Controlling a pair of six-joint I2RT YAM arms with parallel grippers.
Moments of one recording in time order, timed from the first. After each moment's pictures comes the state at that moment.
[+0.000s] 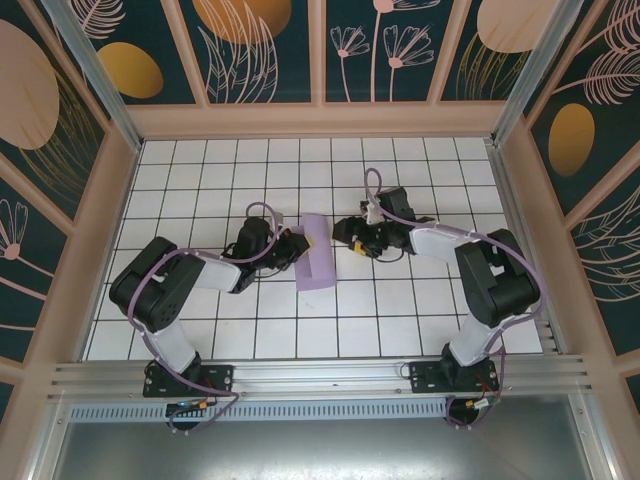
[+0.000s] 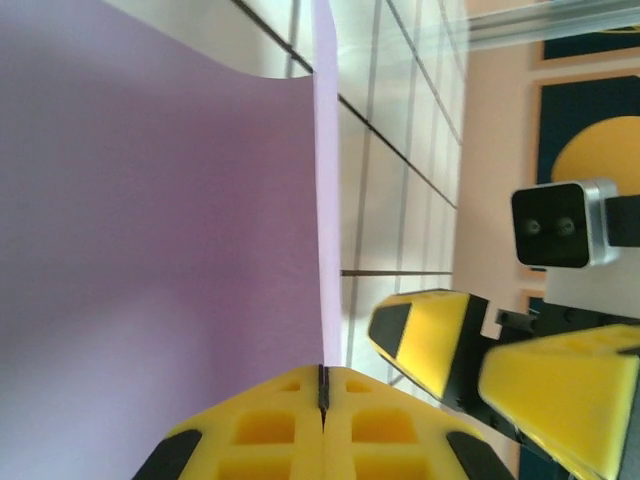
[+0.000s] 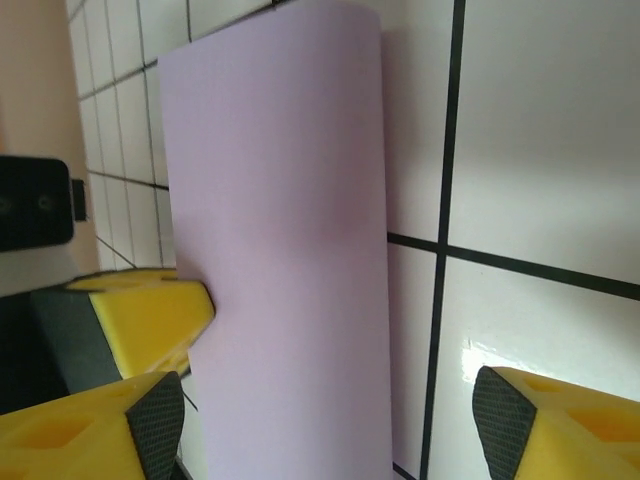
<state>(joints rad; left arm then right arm) -0.54 1.75 0.60 0.66 0.43 -1.20 0.44 1.72 0.90 -0.08 -0.66 0.69</state>
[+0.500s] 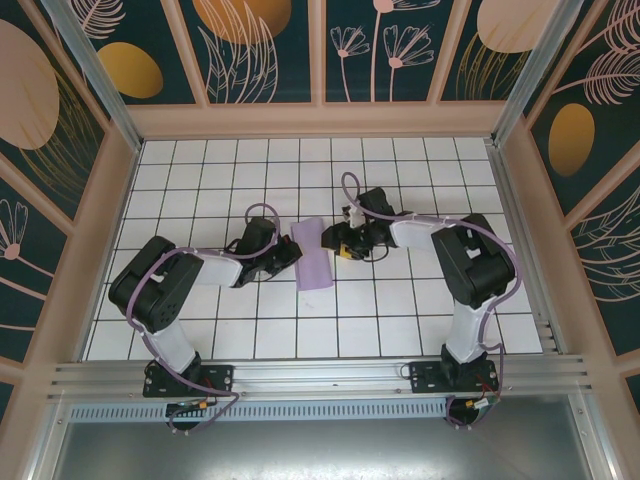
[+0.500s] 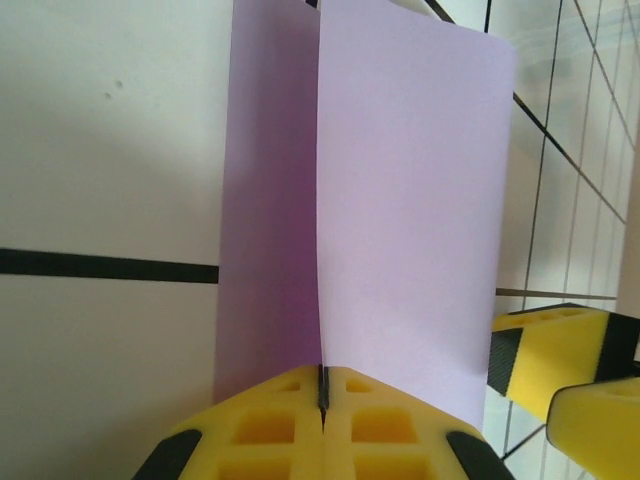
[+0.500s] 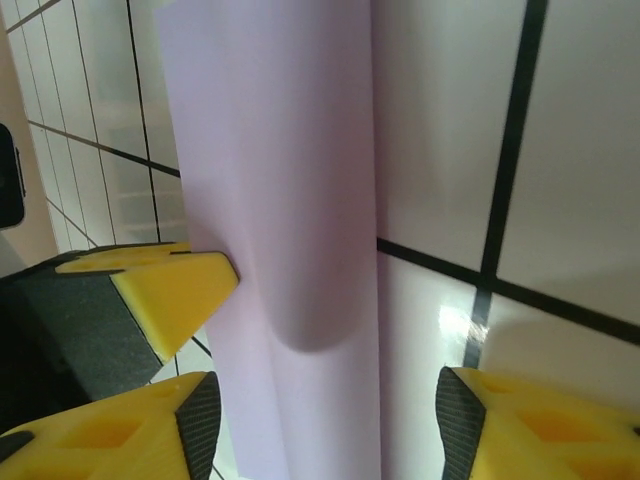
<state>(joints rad) -0.54 1.75 0.66 0.35 0.29 -1.02 0.51 1.88 1.04 -0.15 -0.65 0.65</state>
